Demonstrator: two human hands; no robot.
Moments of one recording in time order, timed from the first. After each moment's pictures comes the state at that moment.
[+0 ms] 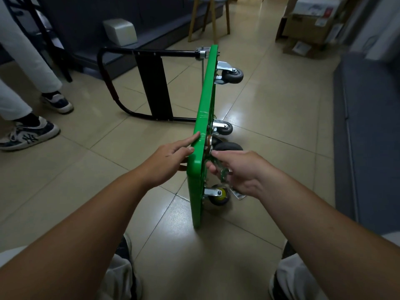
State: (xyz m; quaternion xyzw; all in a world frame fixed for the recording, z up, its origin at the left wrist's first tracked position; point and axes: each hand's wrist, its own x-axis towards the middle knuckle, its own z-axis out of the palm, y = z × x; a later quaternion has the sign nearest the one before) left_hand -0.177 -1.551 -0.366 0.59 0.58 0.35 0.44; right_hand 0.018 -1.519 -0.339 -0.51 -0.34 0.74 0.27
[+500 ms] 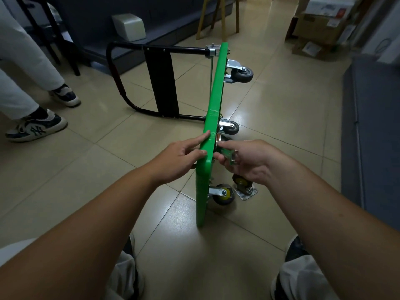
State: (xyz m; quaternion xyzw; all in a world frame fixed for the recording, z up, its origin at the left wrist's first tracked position) left_hand -0.178 -1.549 -0.368 0.62 0.58 0.33 0.43; right_hand 0.007 -1.499 -0.325 -0.52 -0.36 0.74 0.21
